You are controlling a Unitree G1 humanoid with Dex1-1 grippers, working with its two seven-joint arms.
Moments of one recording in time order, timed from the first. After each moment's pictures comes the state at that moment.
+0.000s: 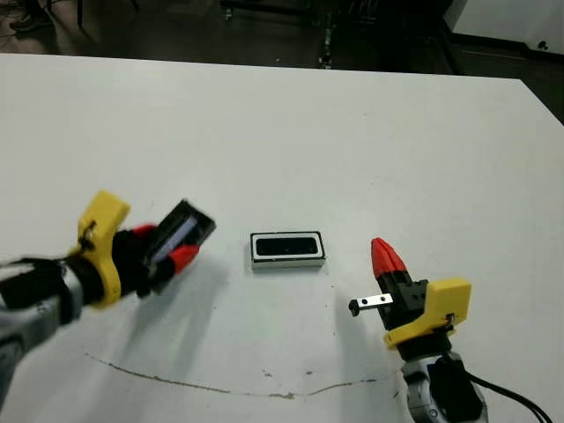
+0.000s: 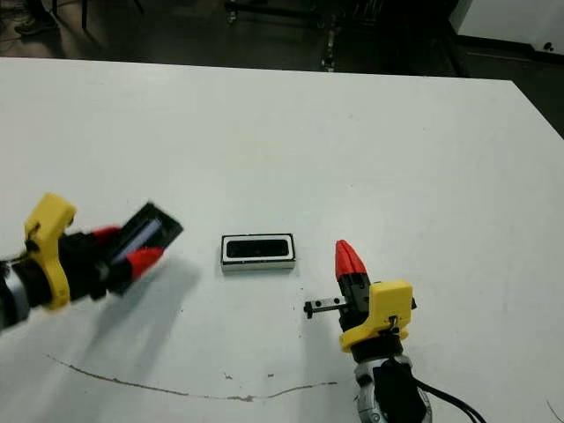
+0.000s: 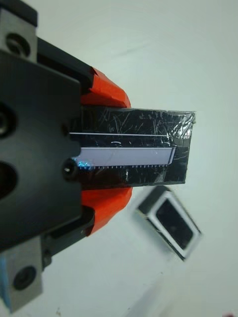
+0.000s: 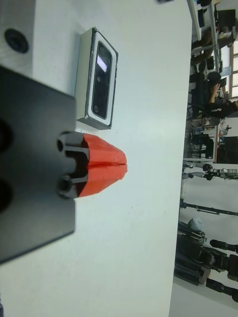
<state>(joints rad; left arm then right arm) -0.12 0.80 0.16 -0.57 -0.56 0.91 -0.56 0.39 -0.09 0.20 -0.57 0.03 0.13 0.06</state>
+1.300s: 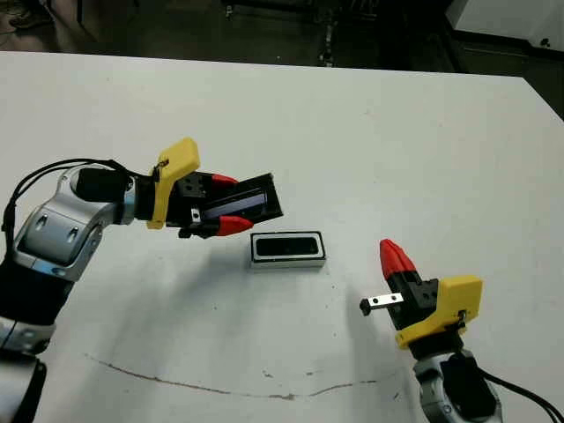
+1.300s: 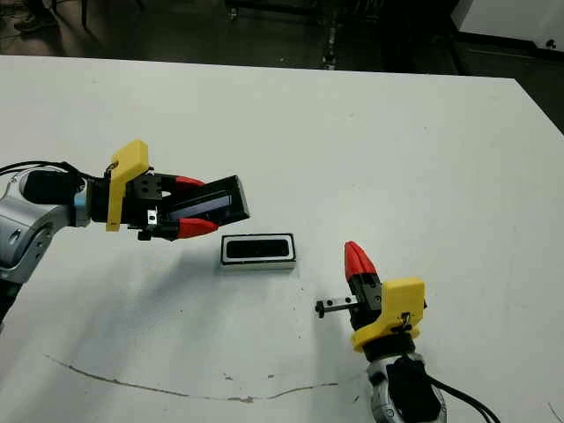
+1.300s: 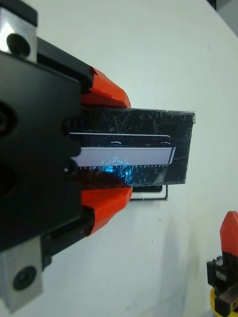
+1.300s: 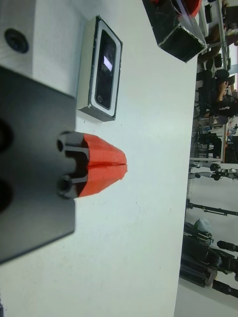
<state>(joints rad) -0.60 0.68 -0.23 0.11 -0.33 0.40 -1.21 0.37 -0.12 0.15 -0.58 0.07 0.18 0.08</state>
